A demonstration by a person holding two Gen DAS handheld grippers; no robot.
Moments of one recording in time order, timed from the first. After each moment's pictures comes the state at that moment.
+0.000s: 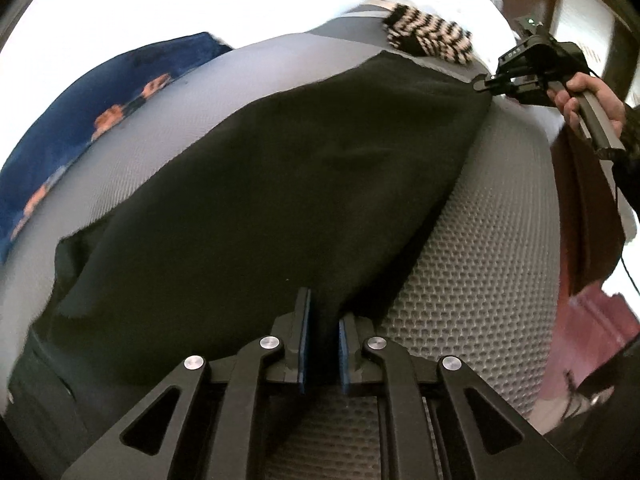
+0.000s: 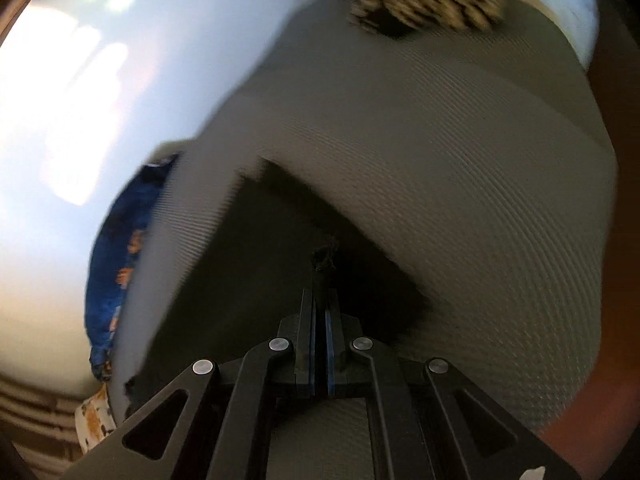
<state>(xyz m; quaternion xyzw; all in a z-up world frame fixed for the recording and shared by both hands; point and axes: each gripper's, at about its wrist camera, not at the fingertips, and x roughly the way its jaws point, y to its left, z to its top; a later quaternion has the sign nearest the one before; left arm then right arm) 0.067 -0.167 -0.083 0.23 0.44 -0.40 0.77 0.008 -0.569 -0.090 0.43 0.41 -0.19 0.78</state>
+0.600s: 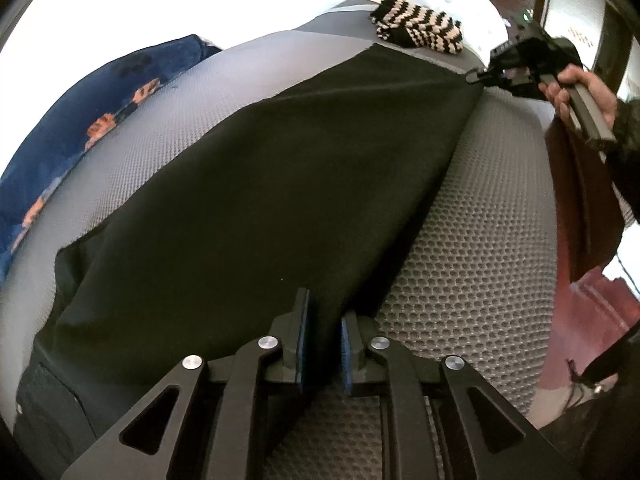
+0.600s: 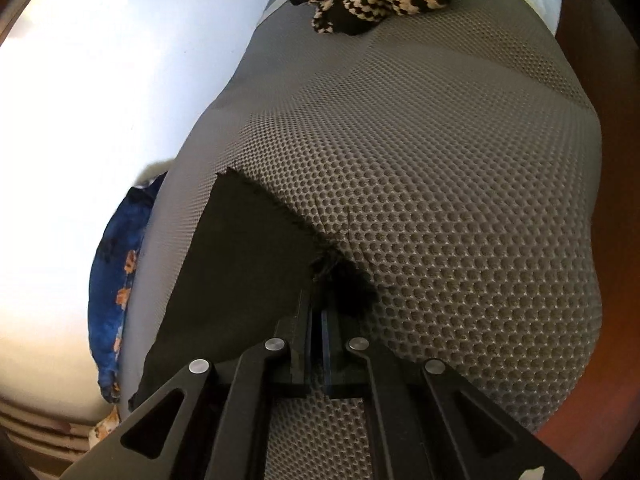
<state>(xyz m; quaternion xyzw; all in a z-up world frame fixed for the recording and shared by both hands) 0.067 -0.166 -0.080 0.23 0.45 -0.41 0.76 -0.005 -0.578 -0.098 0.45 0.39 -0.20 0.78</state>
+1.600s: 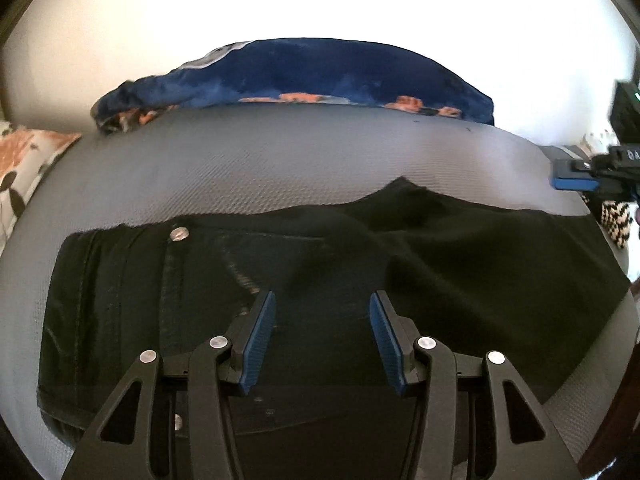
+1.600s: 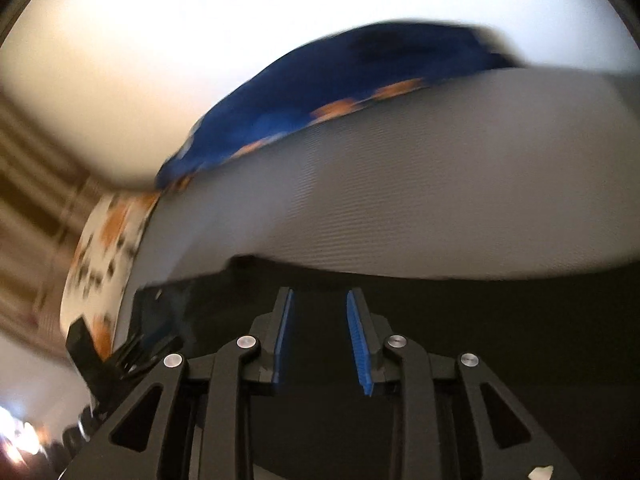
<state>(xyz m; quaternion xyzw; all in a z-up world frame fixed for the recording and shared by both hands) 0.139 0.048 -0.070 -0.01 0.44 -0.10 0.89 0.211 -0.247 -0.052 0.15 0.52 0.20 0.81</state>
